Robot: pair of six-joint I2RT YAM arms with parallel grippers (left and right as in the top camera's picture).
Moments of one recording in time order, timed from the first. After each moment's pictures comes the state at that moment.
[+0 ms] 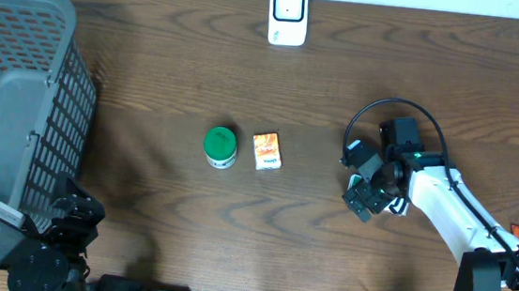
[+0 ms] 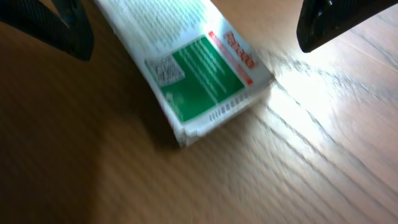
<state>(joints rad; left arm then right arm) -0.09 0.22 0.81 -0.97 -0.55 -0.74 0.17 1.56 0.84 -0.71 -0.07 -0.60</state>
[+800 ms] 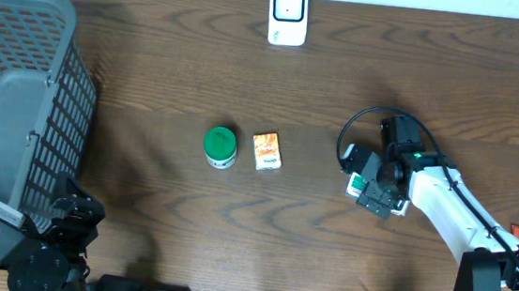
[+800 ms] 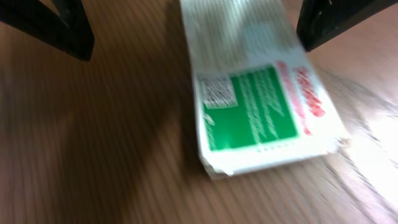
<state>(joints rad) -0.09 0.22 0.81 -0.97 -0.55 -0.74 0.17 1.56 0.84 -0.63 0.09 -0.97</state>
